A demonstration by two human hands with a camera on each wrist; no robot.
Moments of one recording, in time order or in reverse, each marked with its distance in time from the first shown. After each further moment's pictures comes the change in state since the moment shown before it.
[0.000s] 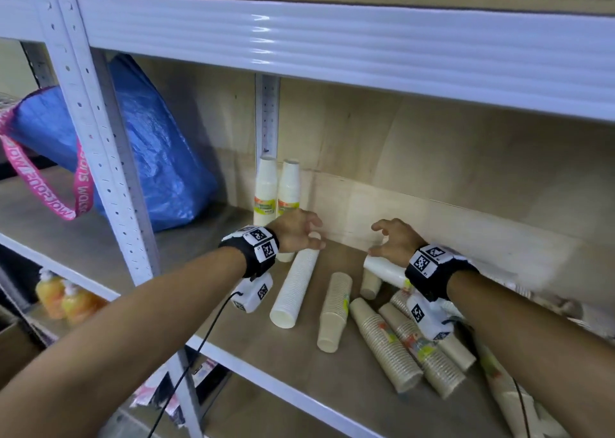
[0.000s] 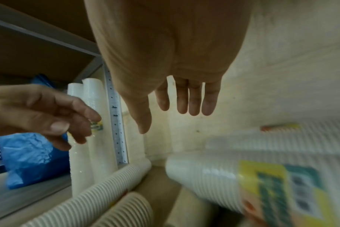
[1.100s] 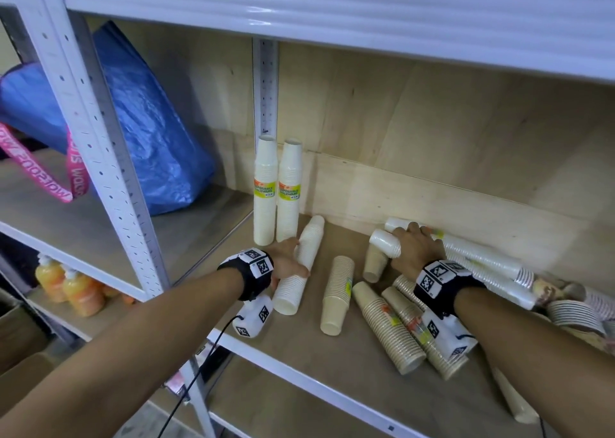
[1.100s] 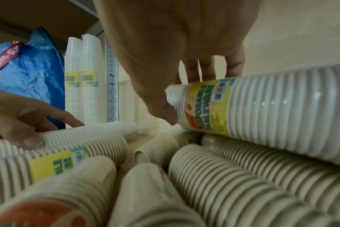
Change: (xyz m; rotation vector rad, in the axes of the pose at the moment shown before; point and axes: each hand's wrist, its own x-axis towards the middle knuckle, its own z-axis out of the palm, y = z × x) left_hand -0.014 -0.054 0.072 -0.181 -0.237 -0.393; right_hand -0.026 0.029 0.036 -0.464 0.102 0.099
